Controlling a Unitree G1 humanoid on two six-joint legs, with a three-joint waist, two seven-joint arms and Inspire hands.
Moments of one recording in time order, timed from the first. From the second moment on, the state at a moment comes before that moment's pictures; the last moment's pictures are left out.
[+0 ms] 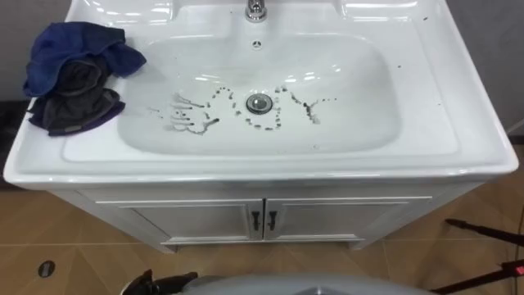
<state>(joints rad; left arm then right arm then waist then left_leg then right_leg) 0.16 0.16 0.17 1.20 -0.07 0.00 0.02 0.12 -0.23 0.10 1.36 0.39 0.04 0.03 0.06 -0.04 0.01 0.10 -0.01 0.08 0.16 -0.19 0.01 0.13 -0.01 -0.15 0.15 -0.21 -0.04</state>
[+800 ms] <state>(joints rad) 0.21 0.17 0.11 1.20 0.08 0.09 0.05 0.14 -0.23 0.05 1.36 0.34 0.01 0.04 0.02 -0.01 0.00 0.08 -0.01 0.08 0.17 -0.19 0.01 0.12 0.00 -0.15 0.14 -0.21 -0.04</state>
